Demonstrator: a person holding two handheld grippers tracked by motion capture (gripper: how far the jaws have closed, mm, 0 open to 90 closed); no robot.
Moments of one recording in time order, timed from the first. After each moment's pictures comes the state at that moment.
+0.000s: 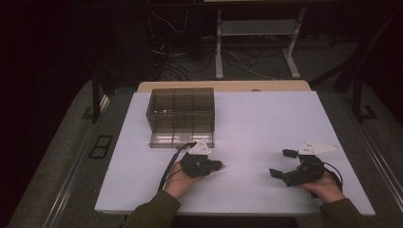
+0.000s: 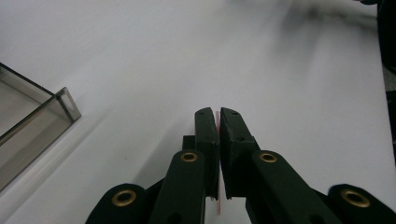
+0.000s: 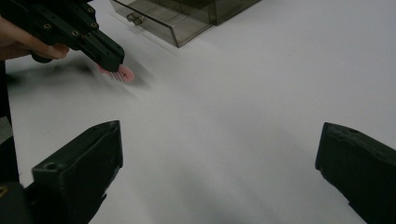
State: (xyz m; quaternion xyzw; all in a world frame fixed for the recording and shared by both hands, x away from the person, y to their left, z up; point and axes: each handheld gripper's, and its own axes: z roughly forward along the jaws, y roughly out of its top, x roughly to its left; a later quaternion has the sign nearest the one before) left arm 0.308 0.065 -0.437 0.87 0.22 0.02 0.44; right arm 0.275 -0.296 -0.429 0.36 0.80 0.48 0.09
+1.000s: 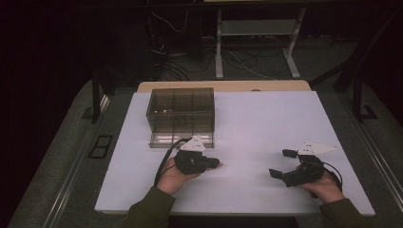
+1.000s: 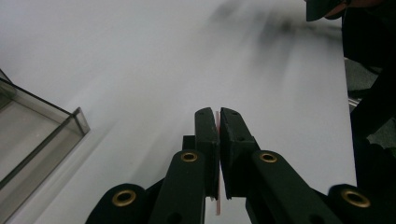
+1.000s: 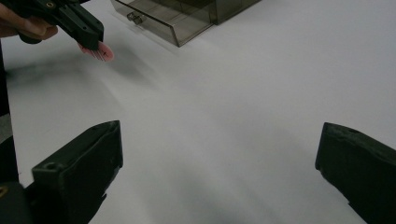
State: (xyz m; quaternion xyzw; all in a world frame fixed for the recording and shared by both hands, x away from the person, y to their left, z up) left arm 0.310 0.080 -0.415 0.87 0.19 0.01 0.46; right arm 0.275 -0.295 -0.429 0.36 0.80 0.48 0.09
